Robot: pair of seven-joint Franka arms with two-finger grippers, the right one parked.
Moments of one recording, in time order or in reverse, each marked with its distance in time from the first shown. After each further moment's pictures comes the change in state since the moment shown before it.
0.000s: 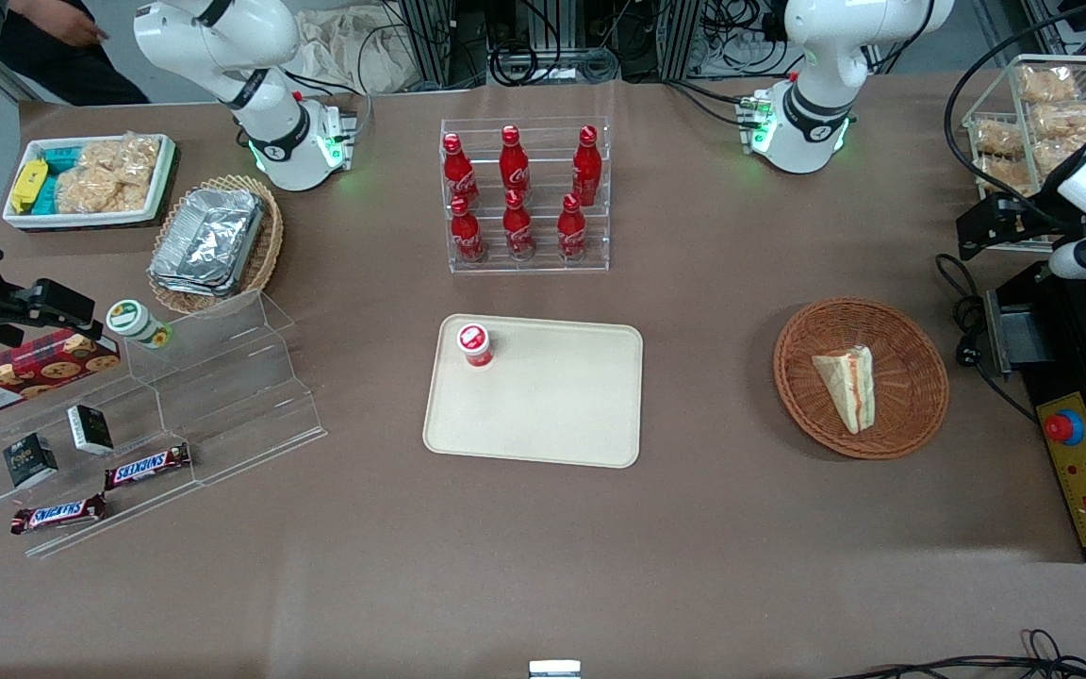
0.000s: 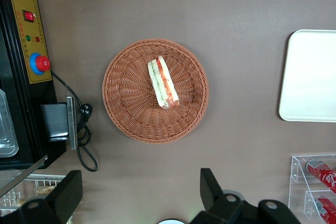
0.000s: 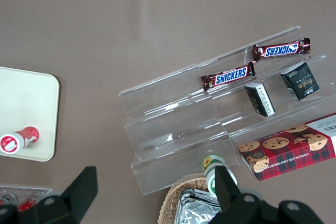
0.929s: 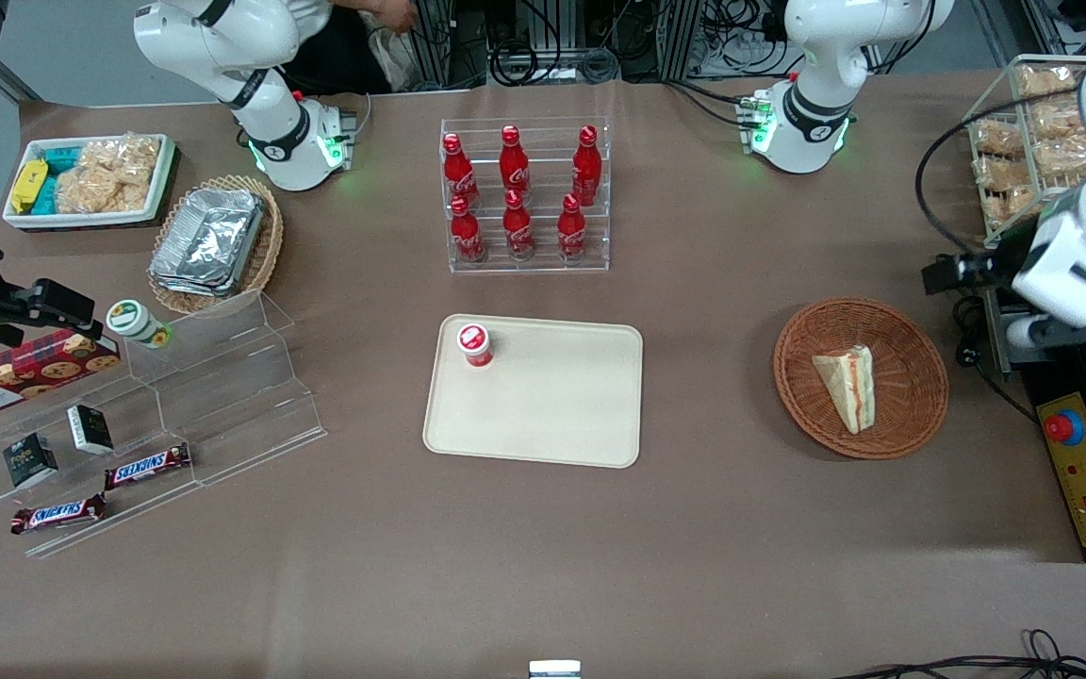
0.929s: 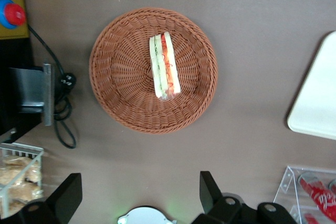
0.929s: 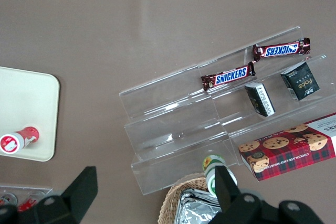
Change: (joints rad) arm 0.002 0.156 0.001 -0.045 0.000 0.025 -0.189
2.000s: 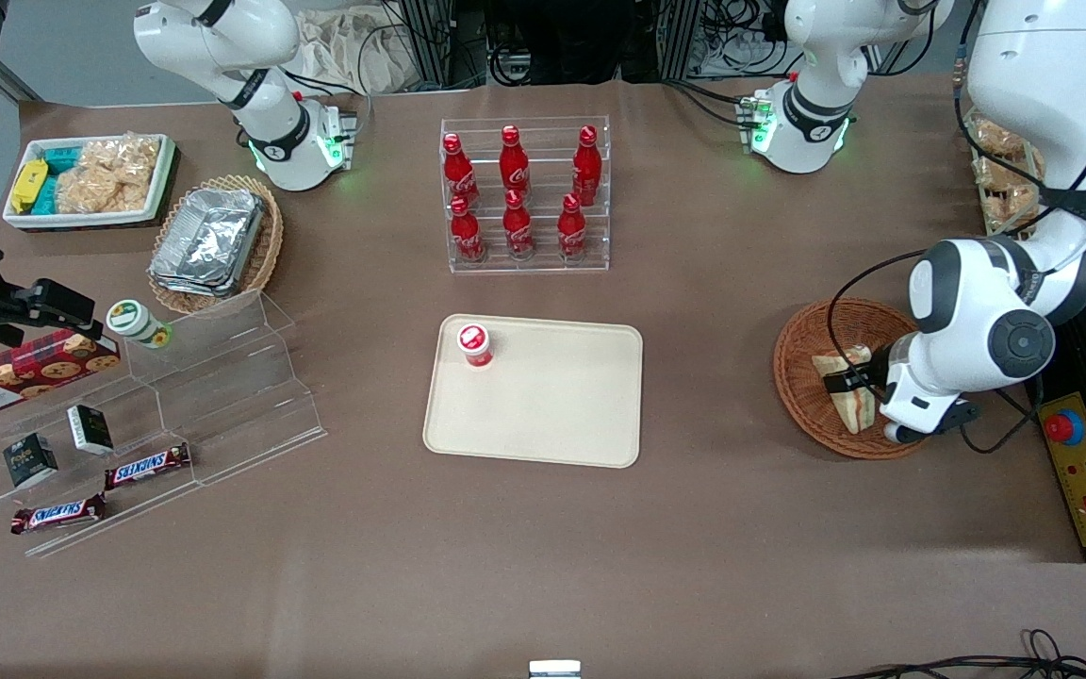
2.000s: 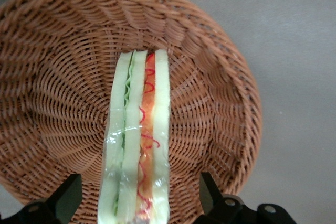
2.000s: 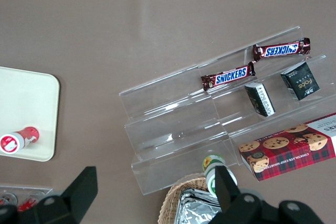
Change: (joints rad) arm 0.008 0.241 0.007 -0.391 -0.011 0.628 -0.190
